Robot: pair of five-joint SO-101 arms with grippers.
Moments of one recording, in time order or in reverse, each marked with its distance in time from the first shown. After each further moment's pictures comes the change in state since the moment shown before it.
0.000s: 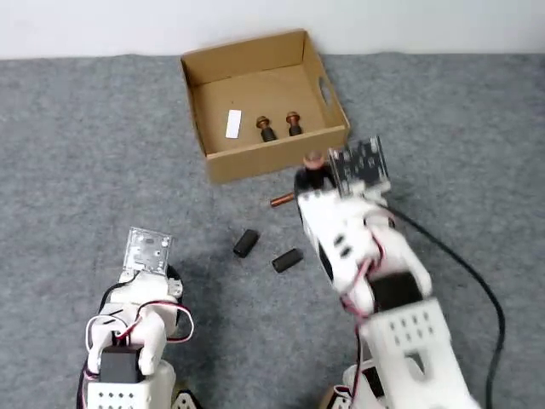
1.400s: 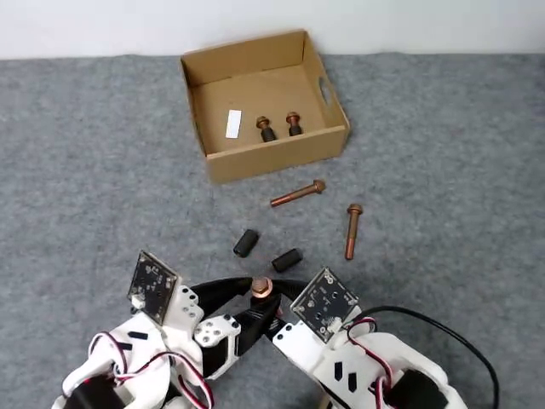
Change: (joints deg) left arm 45.2 -0.4 -28.7 10.8 26.5; right arm -30.7 -53.0 19.0 39.3 0.0
